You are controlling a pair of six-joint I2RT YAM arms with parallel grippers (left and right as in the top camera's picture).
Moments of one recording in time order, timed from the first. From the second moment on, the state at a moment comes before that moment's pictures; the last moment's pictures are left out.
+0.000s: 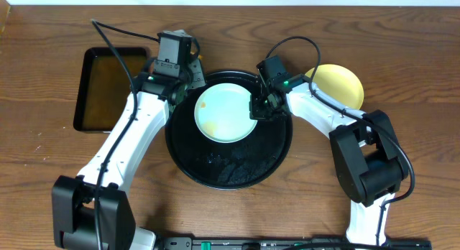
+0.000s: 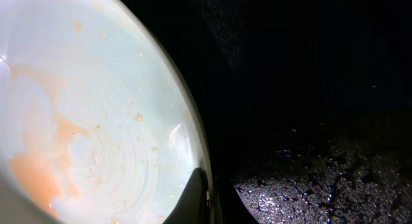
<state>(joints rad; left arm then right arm) -0.26 1.63 1.26 -0.51 -0.04 -0.43 0.47 2.07 1.37 -0.59 -0.23 0.50</state>
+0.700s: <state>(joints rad) -0.29 2.01 1.26 -0.54 0.39 -0.51 0.47 2.07 1.37 -0.59 -0.23 0.50</state>
